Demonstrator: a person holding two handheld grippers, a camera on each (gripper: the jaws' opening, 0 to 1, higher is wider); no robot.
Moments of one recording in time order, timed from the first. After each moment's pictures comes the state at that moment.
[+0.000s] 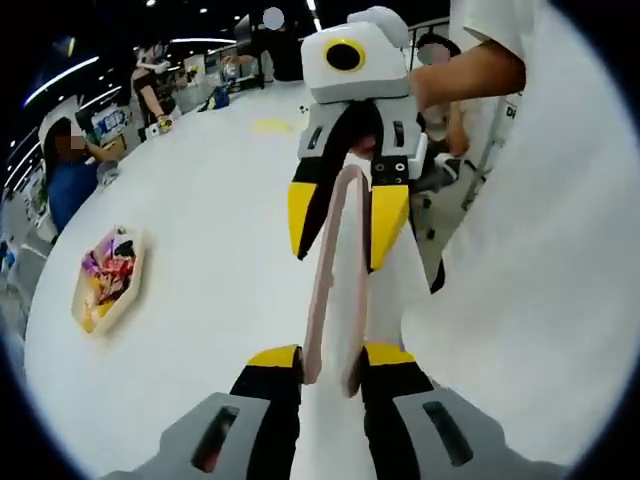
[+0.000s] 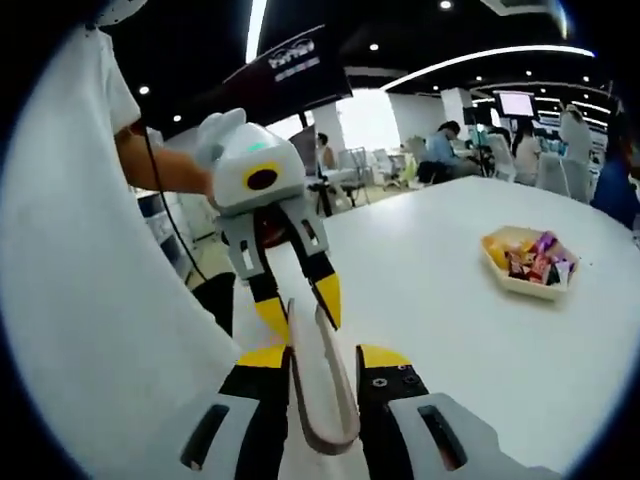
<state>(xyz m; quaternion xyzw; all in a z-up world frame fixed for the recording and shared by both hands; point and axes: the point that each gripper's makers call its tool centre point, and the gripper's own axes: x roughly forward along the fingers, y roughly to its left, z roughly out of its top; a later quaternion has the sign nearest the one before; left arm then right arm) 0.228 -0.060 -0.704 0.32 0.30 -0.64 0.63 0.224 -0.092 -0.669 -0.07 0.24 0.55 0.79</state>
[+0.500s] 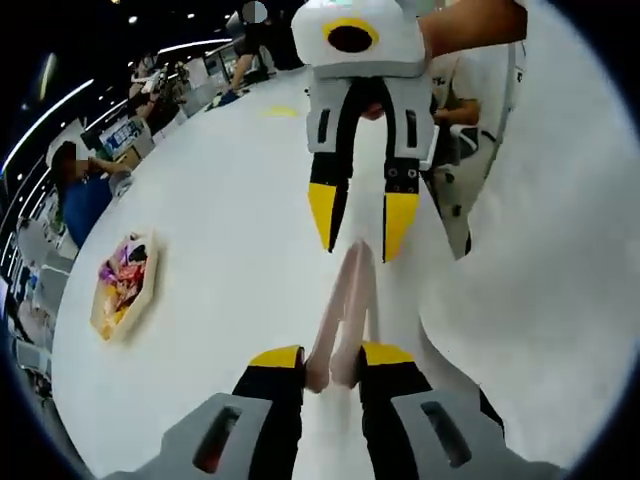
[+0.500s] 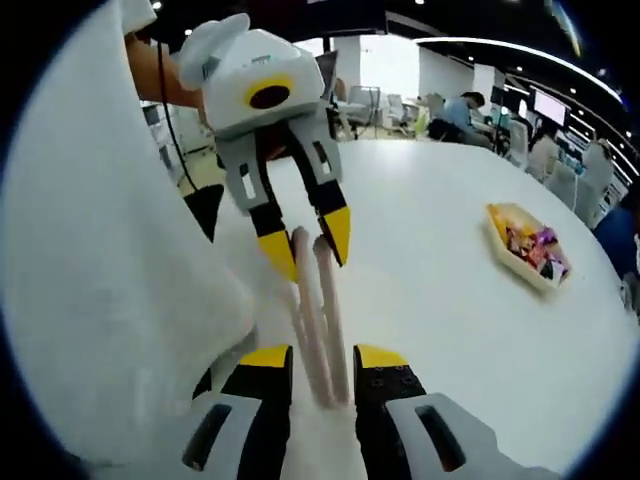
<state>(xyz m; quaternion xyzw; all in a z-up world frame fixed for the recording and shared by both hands) 0.235 -0.063 -0.725 0.36 0.28 -0.61 0.65 0.213 -0.113 -0.731 -0.23 0.33 0.54 0.74</state>
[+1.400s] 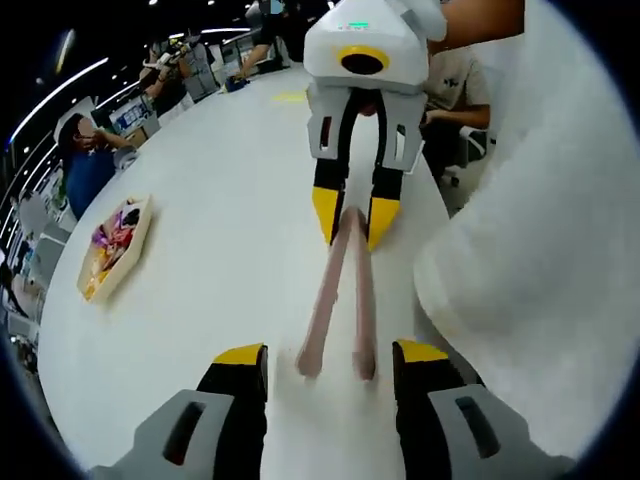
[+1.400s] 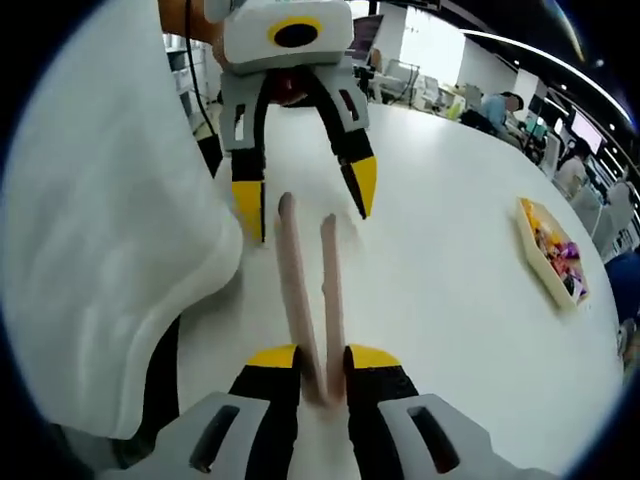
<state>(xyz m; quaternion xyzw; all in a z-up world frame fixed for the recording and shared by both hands) 0.224 -0.051 -0.740 0.34 0.30 -0.60 0.66 0.212 -0.111 -0.762 -0.30 0.33 0.55 0.71</state>
